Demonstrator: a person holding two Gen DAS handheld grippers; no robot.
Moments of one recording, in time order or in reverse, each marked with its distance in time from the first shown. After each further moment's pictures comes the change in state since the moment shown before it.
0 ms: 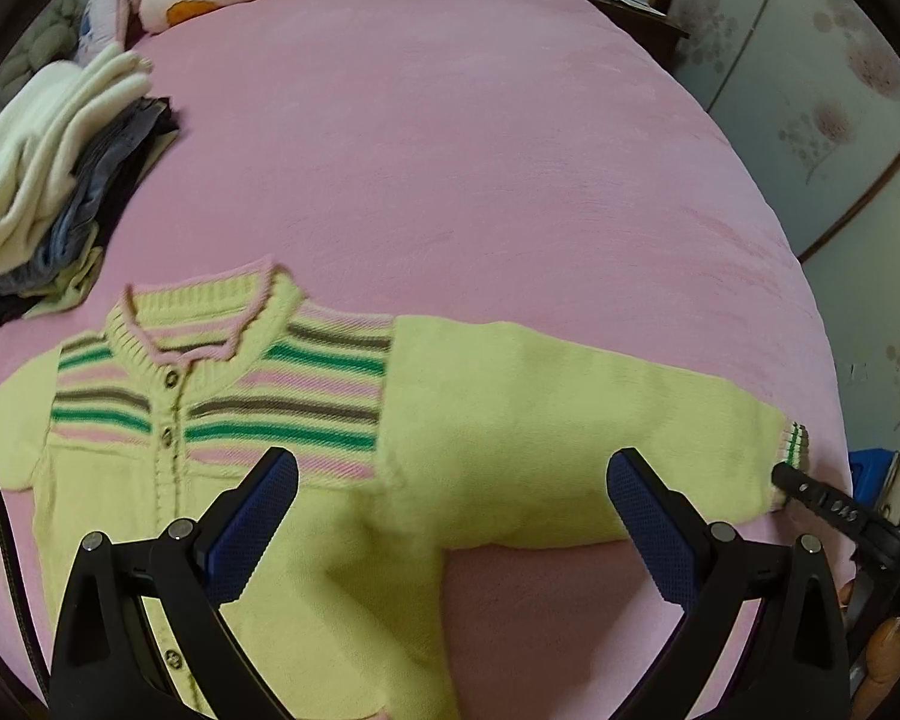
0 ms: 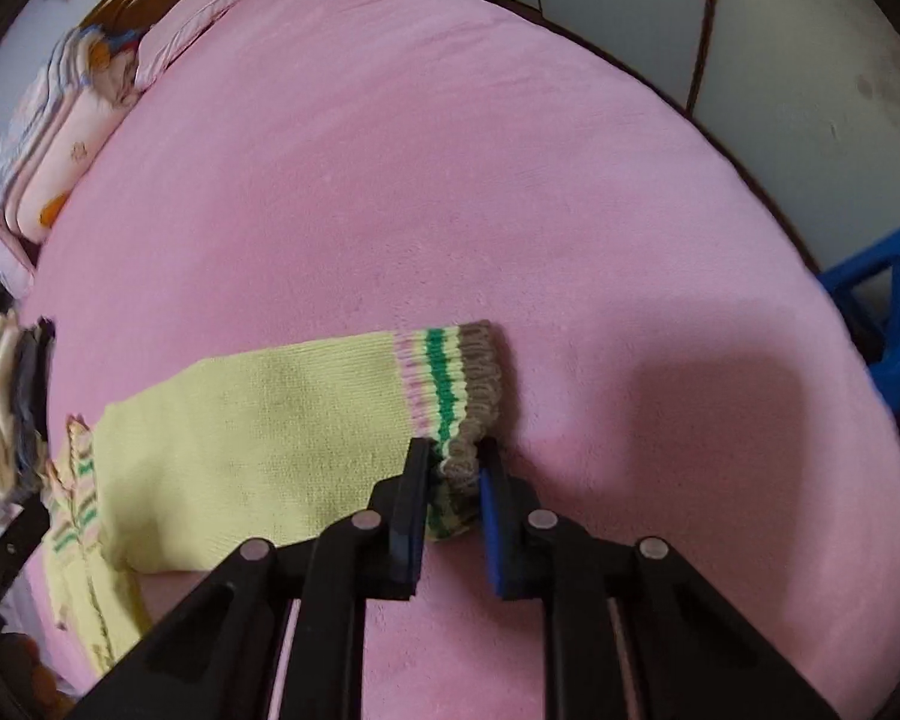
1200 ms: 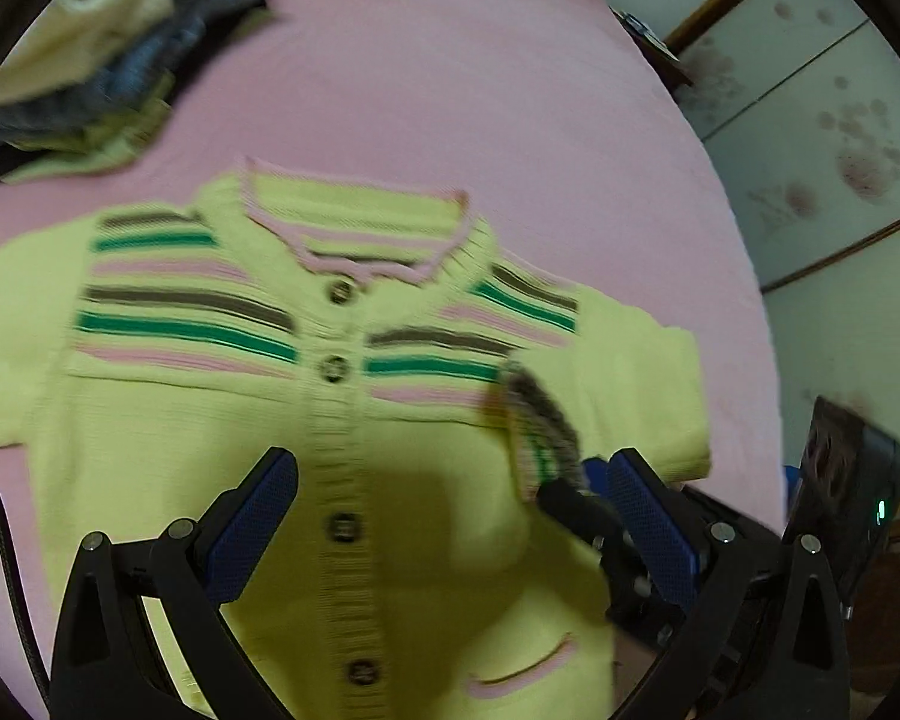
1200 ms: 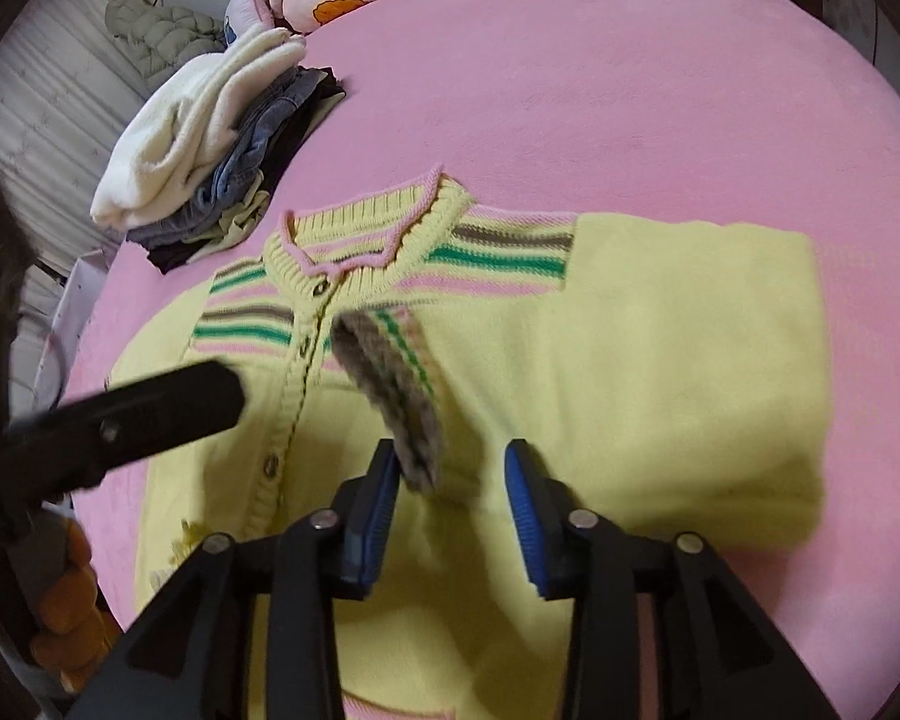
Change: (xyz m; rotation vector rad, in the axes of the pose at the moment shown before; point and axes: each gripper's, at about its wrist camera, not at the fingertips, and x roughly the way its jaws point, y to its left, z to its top) left arm 0.016 0.170 -0.023 -0.164 0.088 -0.314; right arm 0.022 0.255 -0.116 -0.543 0.077 0.306
